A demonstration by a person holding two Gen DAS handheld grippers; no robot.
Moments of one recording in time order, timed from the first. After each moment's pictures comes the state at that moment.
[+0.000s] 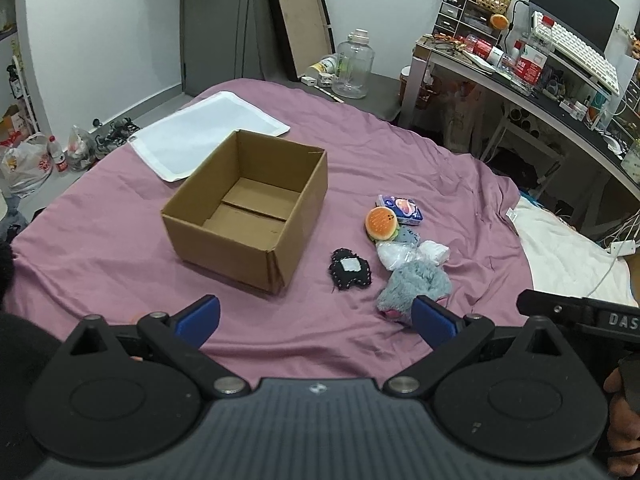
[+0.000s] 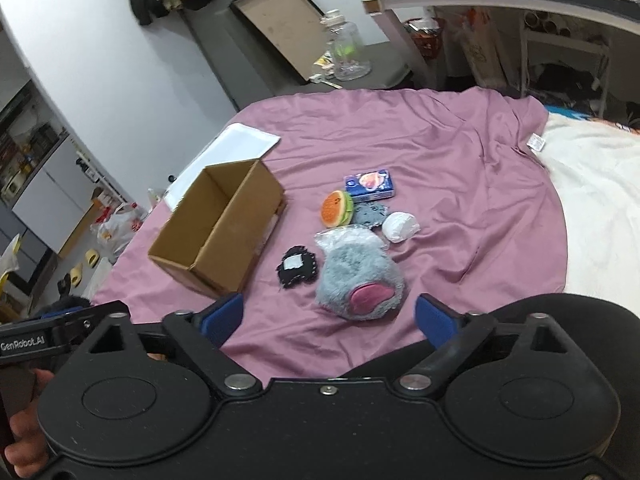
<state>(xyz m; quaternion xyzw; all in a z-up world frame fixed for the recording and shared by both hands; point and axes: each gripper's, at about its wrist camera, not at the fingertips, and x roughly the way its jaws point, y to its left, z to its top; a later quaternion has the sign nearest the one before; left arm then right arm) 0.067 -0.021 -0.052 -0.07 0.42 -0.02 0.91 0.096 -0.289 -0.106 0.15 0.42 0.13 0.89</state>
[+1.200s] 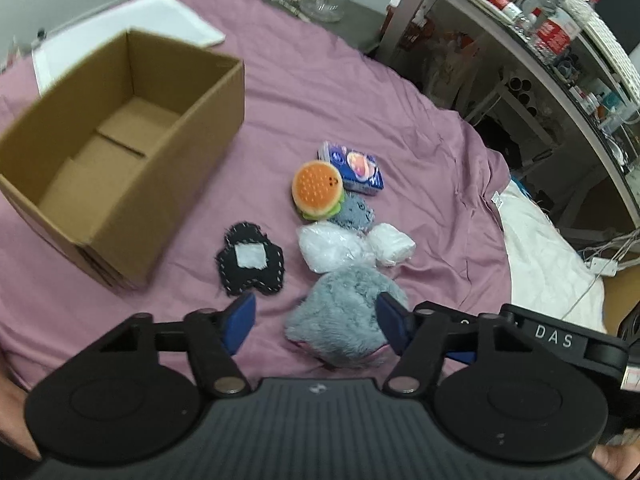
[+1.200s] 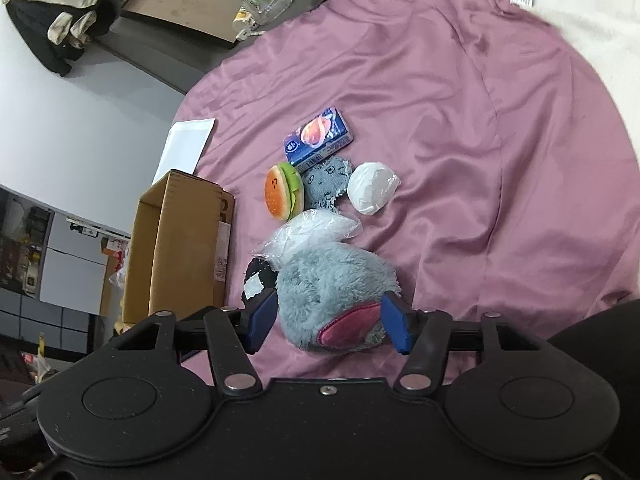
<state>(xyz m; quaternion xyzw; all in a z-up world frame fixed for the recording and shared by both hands) 0.192 -0.081 -0.152 -0.17 0.51 -0.07 0.84 0.198 -0.325 -0.212 0.32 0.51 0.10 0.79</state>
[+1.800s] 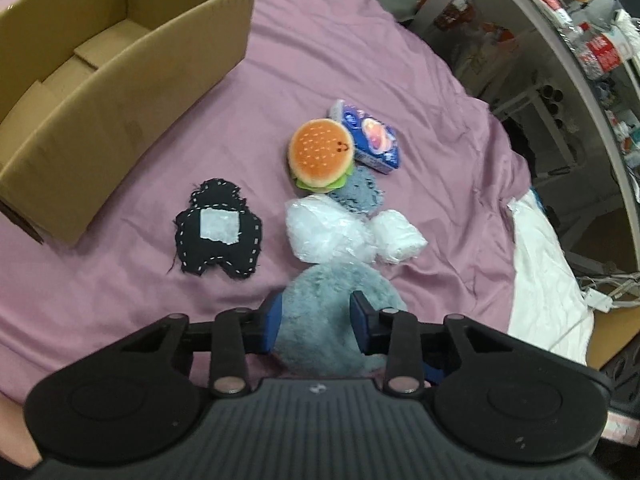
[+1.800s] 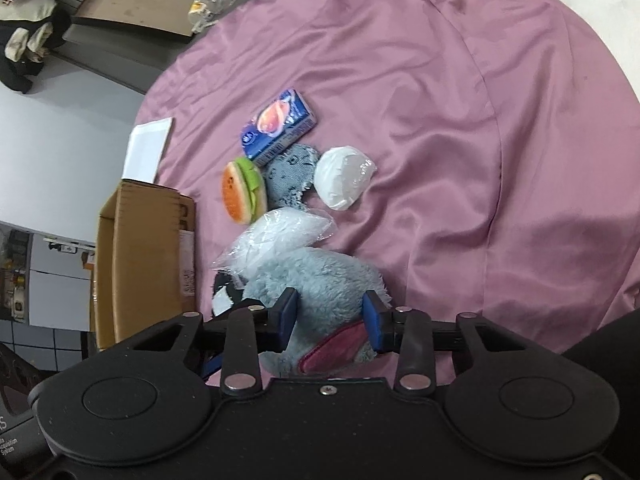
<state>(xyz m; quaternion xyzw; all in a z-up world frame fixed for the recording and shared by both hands) 0.223 -0.095 -0.200 -0.24 0.56 -0.04 0.79 0.222 -0.317 -0.245 0.34 0.54 0.06 0.77</state>
